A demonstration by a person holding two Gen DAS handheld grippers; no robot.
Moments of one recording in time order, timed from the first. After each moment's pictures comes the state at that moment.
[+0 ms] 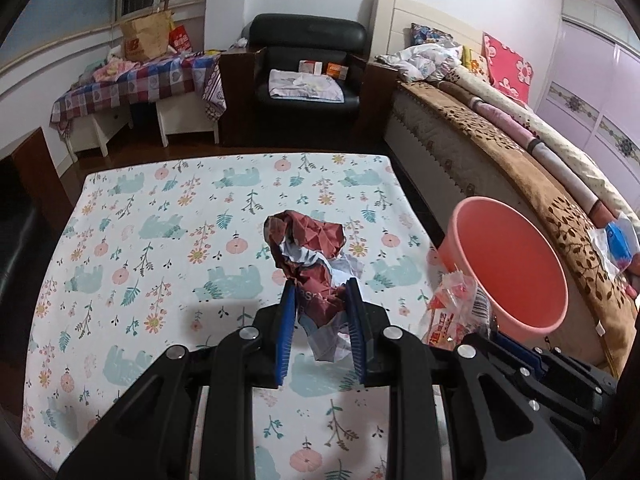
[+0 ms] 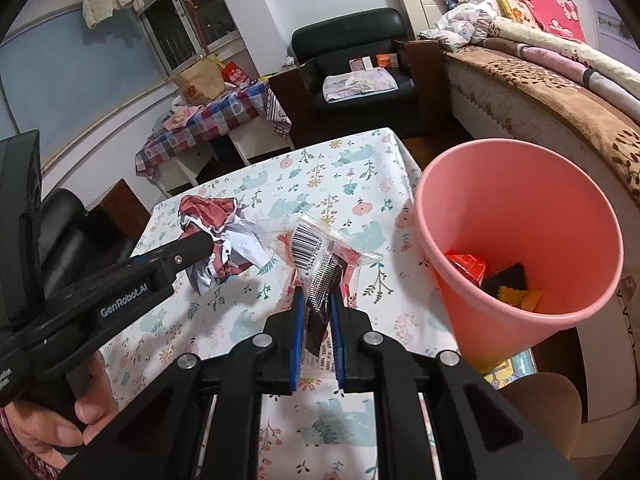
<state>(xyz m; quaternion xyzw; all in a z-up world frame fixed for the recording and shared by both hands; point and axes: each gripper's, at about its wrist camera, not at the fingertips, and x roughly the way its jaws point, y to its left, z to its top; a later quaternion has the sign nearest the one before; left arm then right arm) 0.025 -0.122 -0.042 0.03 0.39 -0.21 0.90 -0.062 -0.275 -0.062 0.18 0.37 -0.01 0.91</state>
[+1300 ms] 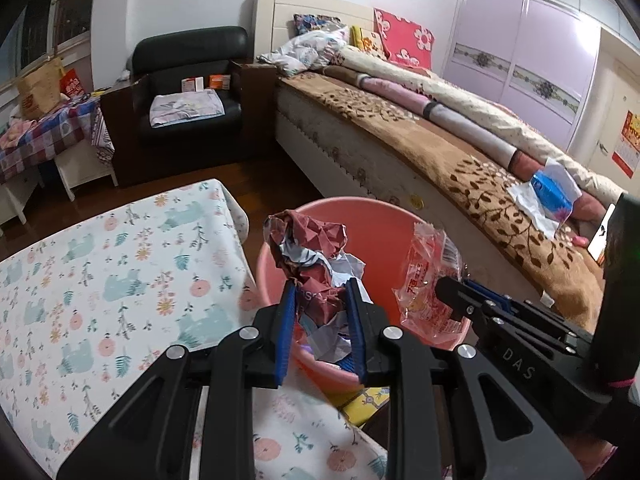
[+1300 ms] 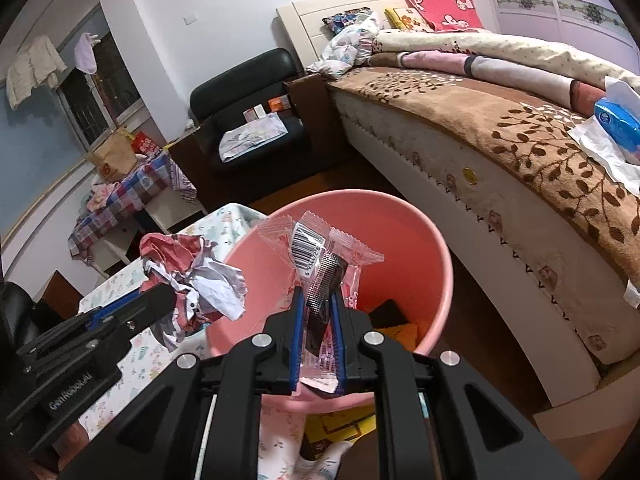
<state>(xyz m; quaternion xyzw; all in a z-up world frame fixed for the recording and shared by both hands) 0.002 -0.282 -0.035 0.08 0.36 -0.37 0.85 -0.098 -0.436 -0.054 0.24 0.31 -0.17 0.90</state>
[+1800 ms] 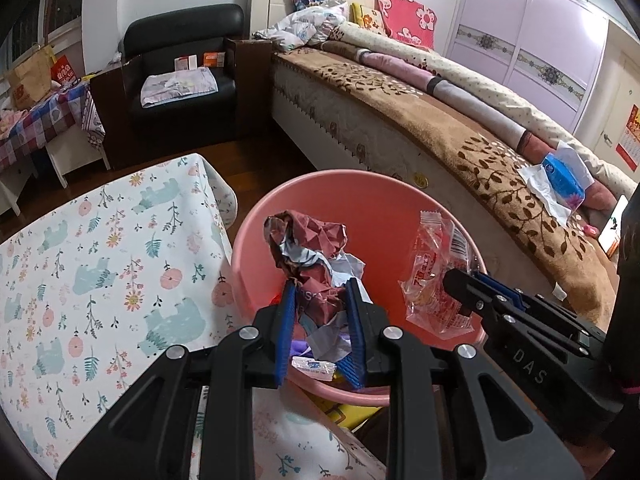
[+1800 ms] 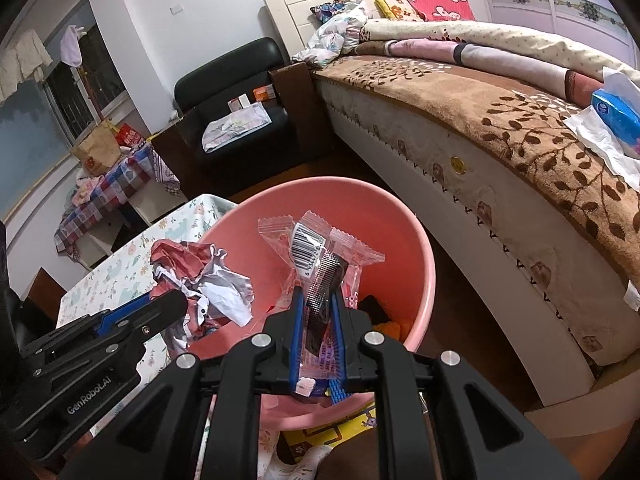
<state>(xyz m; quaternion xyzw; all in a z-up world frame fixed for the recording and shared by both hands) 0.018 -0.308 -0.066 0.09 0.40 -0.36 0.84 -0.086 -0.453 -0.076 0.24 0.34 -0.19 0.89</state>
